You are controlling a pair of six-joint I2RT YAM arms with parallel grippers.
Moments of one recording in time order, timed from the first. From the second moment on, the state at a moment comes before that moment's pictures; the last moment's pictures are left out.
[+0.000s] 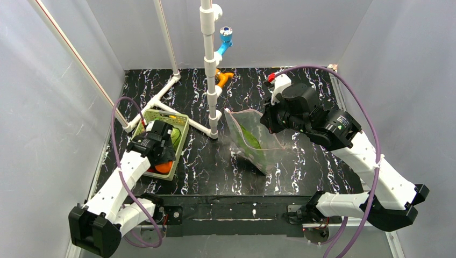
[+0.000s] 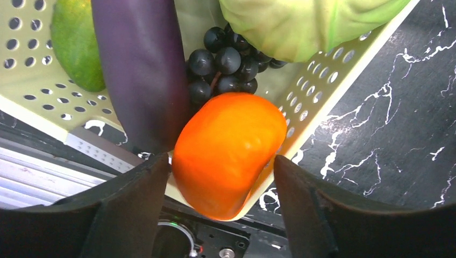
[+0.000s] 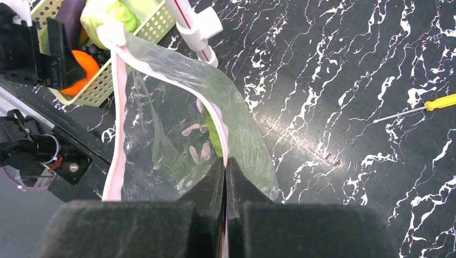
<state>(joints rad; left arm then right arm) -0.34 1.00 0.83 -1.06 -0.37 -0.55 0.86 1.18 1.59 -0.98 0.14 0.26</state>
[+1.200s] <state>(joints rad) -0.35 0.74 1.20 -0.70 0.36 -0.79 0.86 1.18 1.57 -0.95 0.10 0.26</state>
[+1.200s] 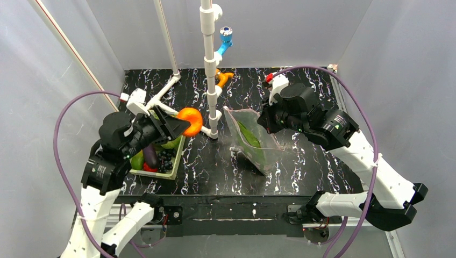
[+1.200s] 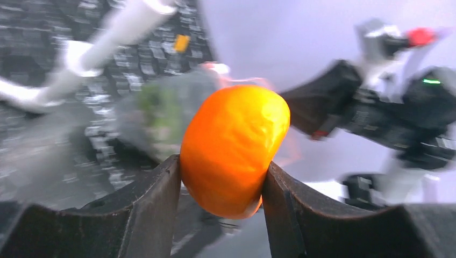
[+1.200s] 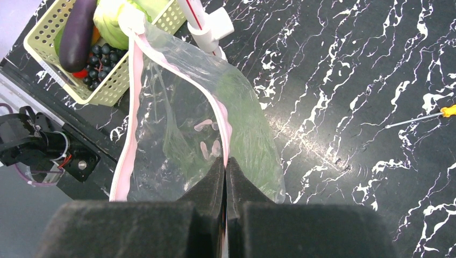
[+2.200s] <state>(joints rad) -1.03 1.02 1.17 -0.26 -0.02 -0.67 0.86 1.19 1.57 -0.95 0.06 0.29</state>
